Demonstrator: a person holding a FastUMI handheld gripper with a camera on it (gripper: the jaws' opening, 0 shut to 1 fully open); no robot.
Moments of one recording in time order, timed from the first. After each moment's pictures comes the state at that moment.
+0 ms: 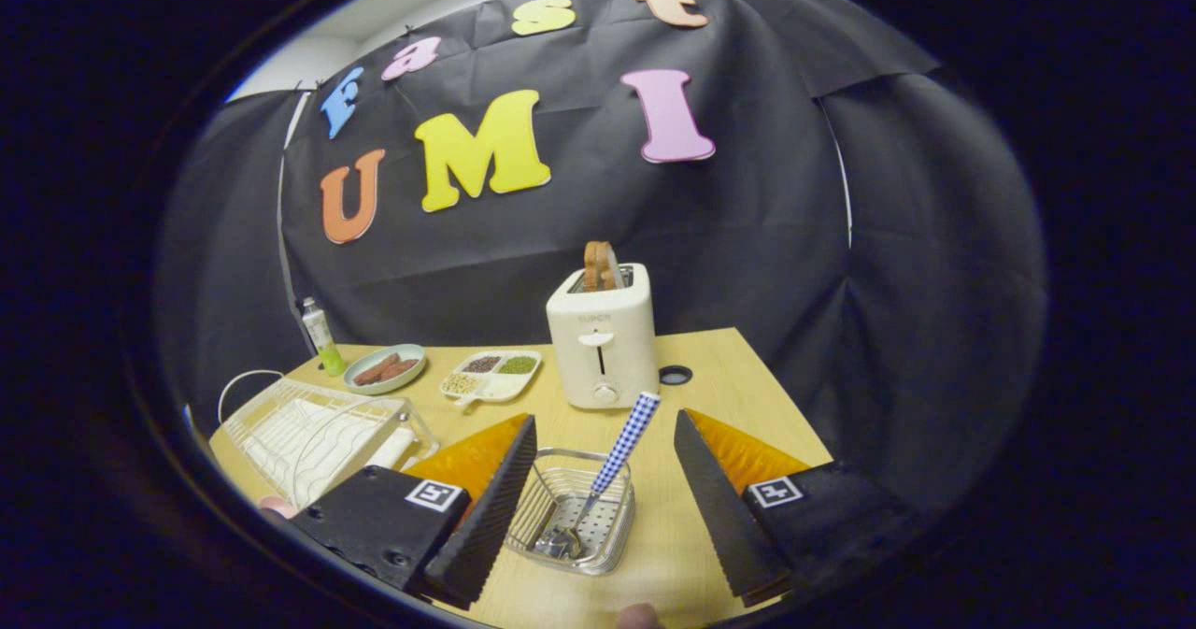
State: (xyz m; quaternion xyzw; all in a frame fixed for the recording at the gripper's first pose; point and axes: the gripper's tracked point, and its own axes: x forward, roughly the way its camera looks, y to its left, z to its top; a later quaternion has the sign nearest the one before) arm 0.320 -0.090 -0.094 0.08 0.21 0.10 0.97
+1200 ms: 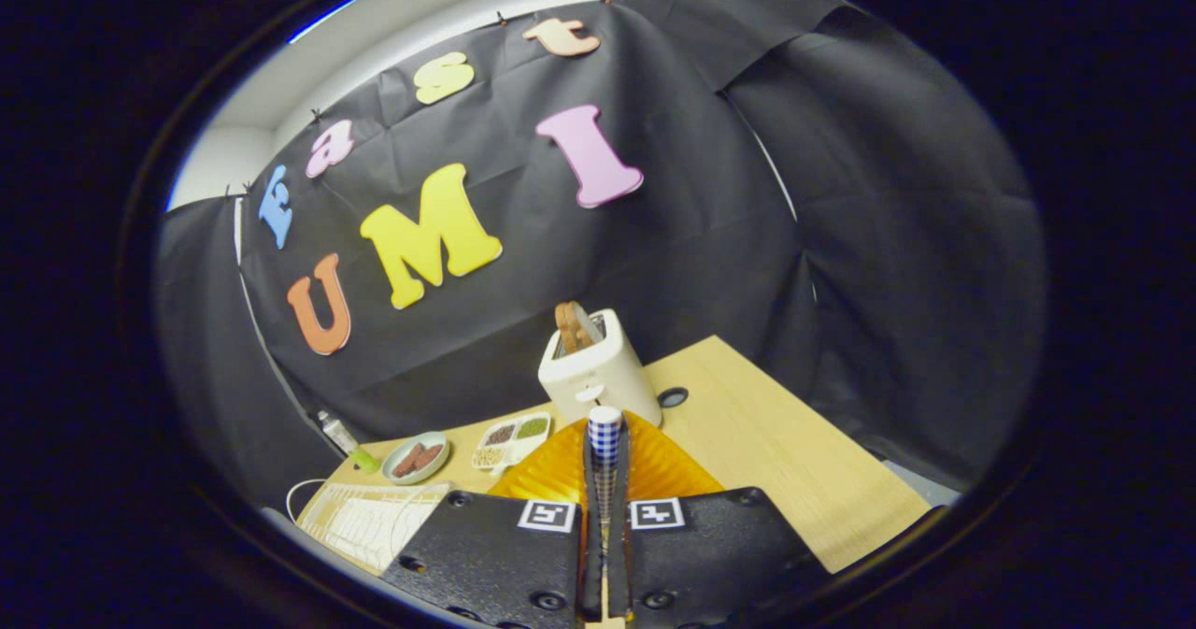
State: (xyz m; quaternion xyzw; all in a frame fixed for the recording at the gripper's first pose) arm 0.271 -0.103 -0.005 0.22 0.12 0.03 0.97
